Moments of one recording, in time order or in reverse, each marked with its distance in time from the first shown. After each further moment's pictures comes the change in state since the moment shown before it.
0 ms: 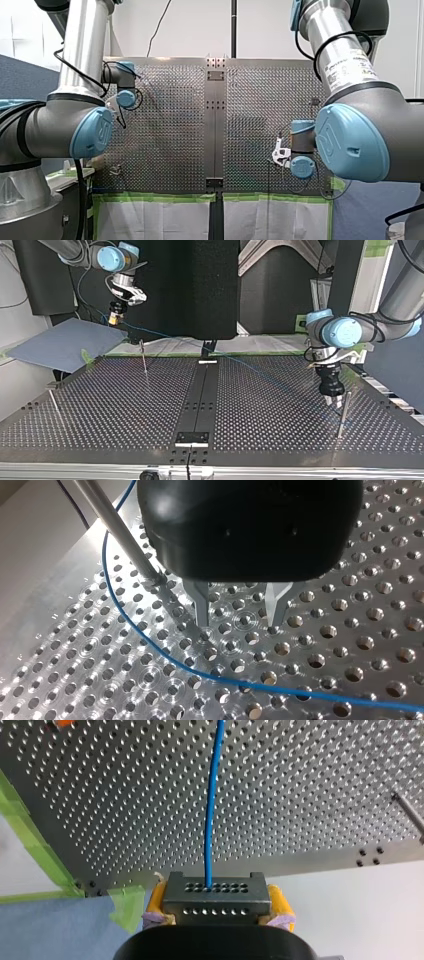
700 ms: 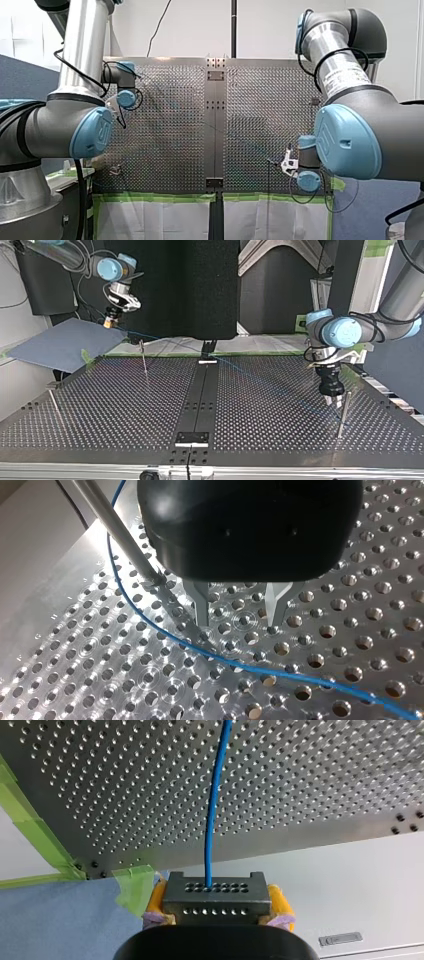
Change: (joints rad) left arm -0.001 0.000 0.000 -0.001 -0.003 0.004; right arm -0.081 0.174 -0.110 -0.092 -0.018 0.013
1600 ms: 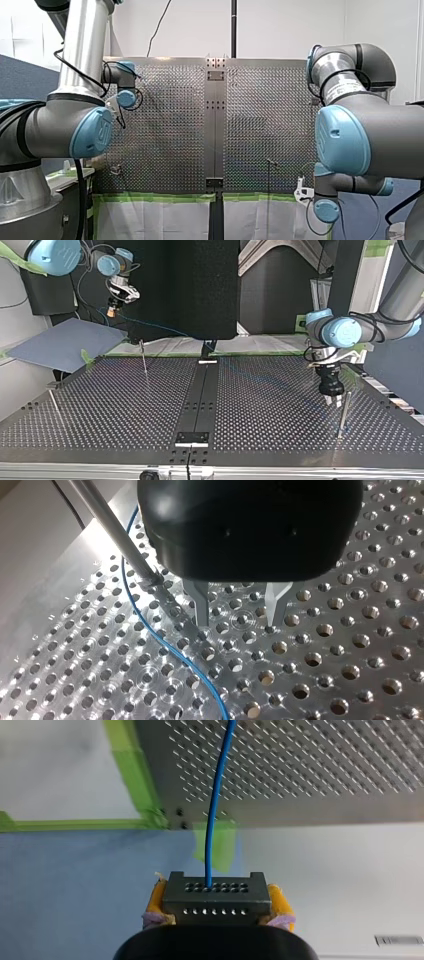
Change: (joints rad) left arm -0.001 0.000 0.000 -0.004 -0.002 0.013; right arm -0.122 0.230 -0.026 -0.086 -0.137 -0.093
